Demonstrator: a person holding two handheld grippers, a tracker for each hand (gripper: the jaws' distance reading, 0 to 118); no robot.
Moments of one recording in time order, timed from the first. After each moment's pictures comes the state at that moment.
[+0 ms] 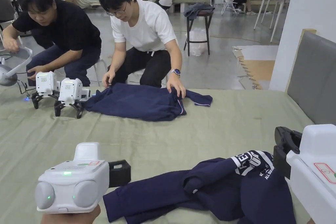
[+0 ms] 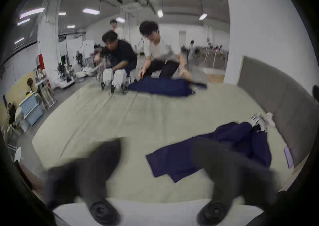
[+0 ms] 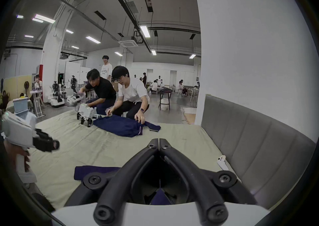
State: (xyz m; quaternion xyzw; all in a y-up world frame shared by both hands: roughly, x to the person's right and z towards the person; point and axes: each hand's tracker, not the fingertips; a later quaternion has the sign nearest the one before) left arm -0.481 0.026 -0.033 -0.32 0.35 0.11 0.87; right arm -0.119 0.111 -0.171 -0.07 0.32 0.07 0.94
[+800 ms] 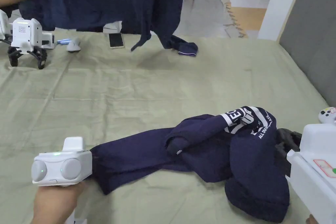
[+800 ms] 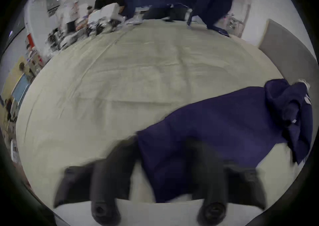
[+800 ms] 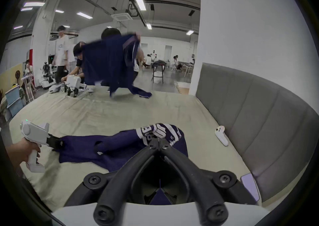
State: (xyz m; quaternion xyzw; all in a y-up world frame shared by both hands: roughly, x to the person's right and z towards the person) left arm -0.543 -0.147 -0.110 -0.41 0.28 0.15 0.85; right arm -0.124 0.003 -0.228 -0.20 0.26 0.12 0.94
